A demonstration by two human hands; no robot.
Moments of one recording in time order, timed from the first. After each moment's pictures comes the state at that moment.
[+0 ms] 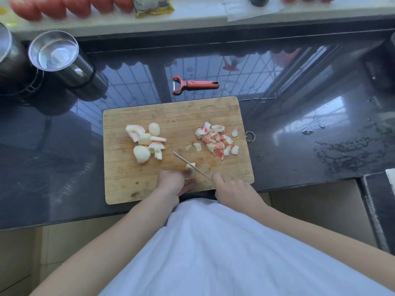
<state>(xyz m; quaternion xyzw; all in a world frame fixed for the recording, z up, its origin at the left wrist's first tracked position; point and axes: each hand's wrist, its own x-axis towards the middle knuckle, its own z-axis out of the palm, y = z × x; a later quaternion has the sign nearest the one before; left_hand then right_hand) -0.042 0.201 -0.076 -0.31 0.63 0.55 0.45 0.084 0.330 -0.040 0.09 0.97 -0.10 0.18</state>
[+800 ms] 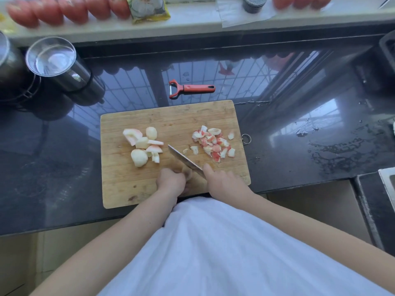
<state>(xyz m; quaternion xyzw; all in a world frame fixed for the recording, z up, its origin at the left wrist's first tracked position) -0.047 0.207 -0.075 -0.22 0.78 0.41 0.42 0.052 0.331 -0.038 0.12 0.95 -0.15 0.23</state>
